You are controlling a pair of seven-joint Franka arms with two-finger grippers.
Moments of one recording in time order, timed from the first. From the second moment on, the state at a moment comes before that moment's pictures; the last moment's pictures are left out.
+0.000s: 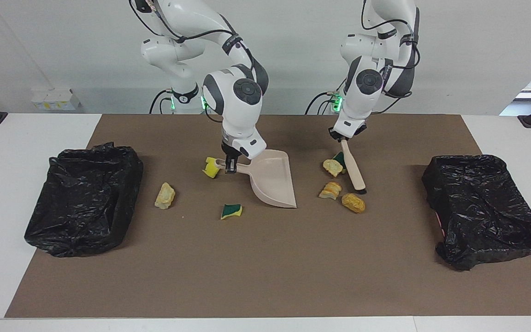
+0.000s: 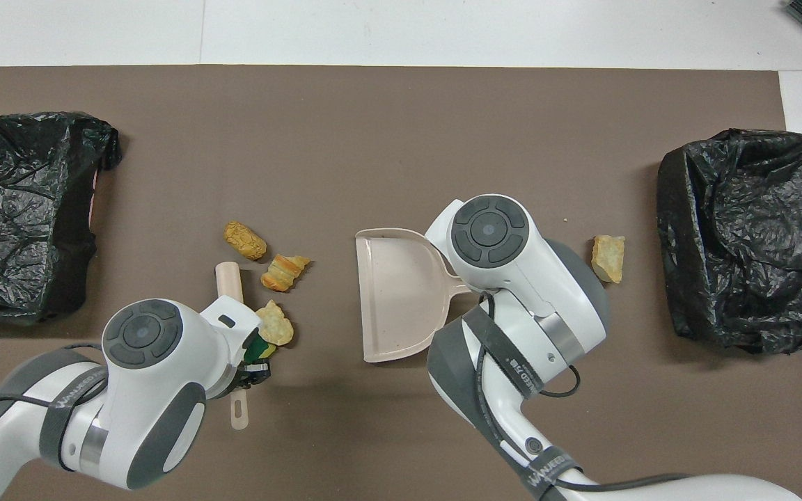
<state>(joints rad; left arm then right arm) -0.38 -0.18 -0.08 -2.43 -0.10 2.04 -0.50 0.37 0.23 0.14 -1.84 -0.22 1.91 -1.01</state>
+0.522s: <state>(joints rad) -0.49 -0.14 -0.08 -2.39 -0.21 2.08 -0.18 0.38 0.23 0.14 -1.84 -0.22 1.92 -1.01</state>
